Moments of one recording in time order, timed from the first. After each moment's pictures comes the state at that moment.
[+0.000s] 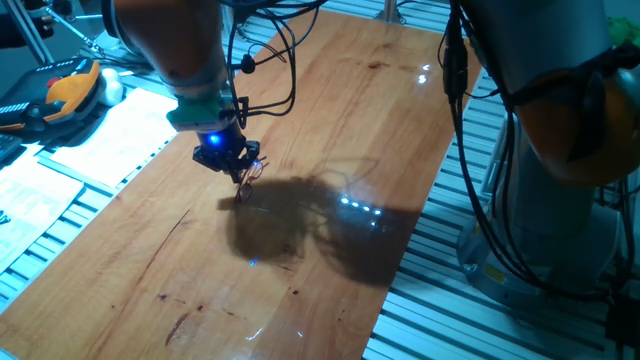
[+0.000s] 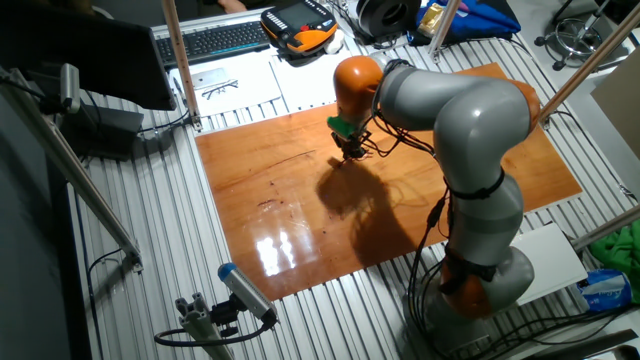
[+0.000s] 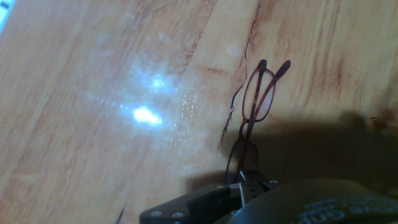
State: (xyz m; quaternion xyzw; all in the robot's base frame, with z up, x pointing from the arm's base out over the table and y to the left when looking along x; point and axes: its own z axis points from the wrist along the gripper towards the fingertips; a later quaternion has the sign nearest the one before) arm 0.539 0.097 0.073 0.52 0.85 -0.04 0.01
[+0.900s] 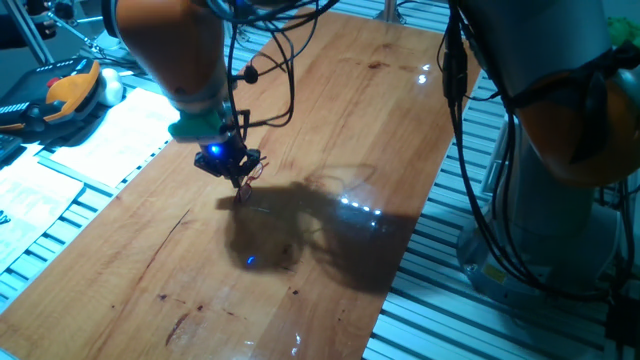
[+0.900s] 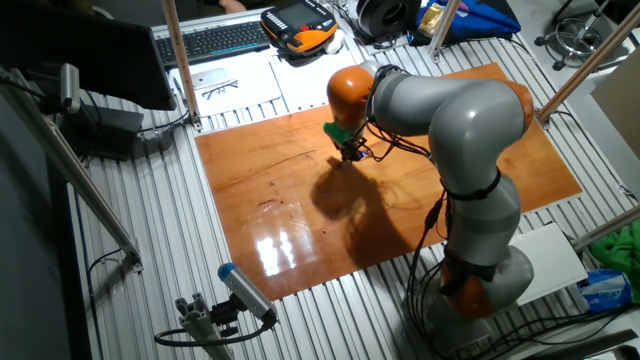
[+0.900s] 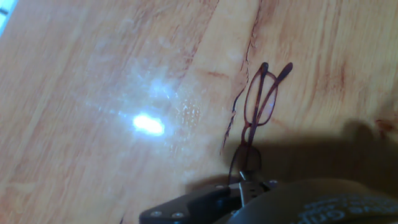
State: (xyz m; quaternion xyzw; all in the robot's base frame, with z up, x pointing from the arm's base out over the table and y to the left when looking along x) arm 0.542 0.098 0.051 0.54 0.84 -0.05 0.04
